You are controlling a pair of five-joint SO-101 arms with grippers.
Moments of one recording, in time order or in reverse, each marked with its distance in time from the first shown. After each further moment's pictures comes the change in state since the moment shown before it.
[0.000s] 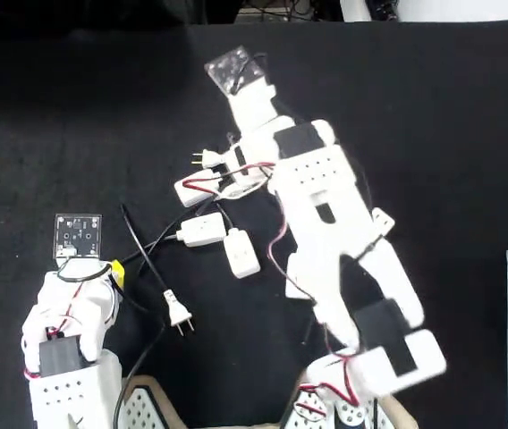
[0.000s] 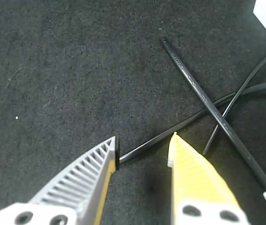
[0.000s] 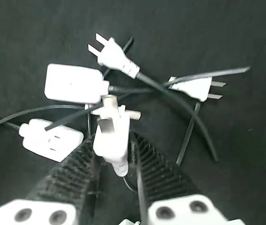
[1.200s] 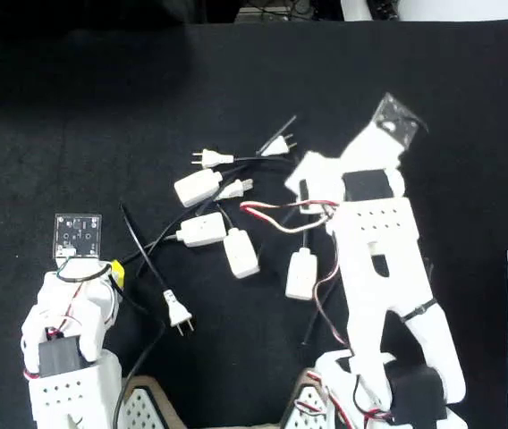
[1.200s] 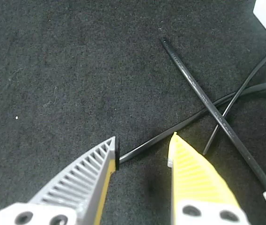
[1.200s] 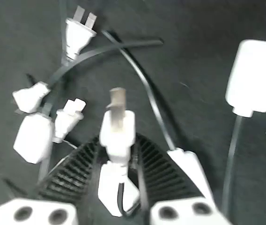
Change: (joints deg) left arm 0.0 0.0 0.0 0.0 0.0; right arm 14.0 -19.3 27.3 0.2 -53.5
